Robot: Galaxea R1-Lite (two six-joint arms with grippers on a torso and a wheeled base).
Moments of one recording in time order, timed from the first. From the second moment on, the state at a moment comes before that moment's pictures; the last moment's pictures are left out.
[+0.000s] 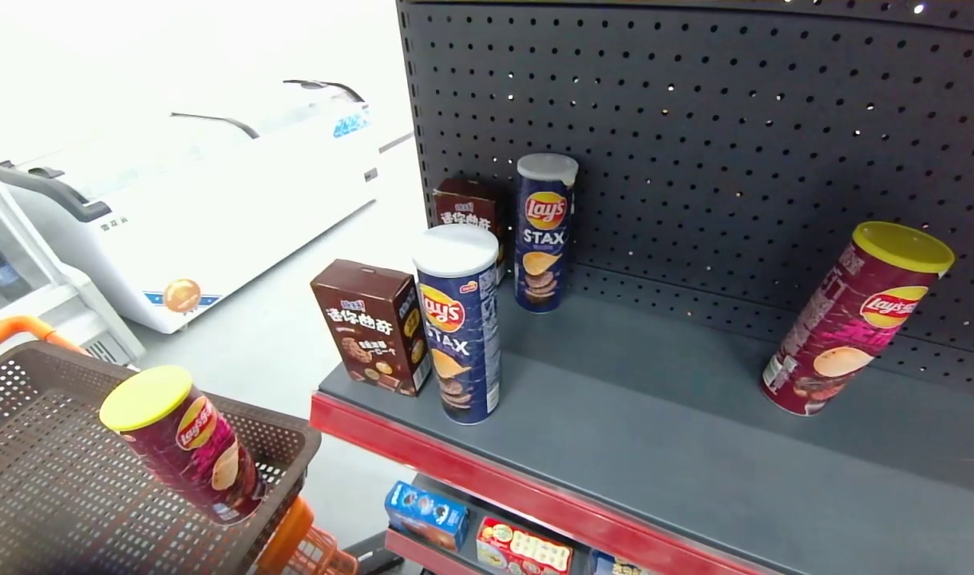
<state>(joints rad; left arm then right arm) 0.00 0.00 -0.01 -0.01 0.05 0.01 0.00 0.00 0.00 0.00 -0.02 -0.01</state>
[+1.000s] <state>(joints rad) 0.19 0.97 -0.21 -0.43 -0.03 0.09 0.00 0.00 0.00 0.00 -0.02 -0.01</state>
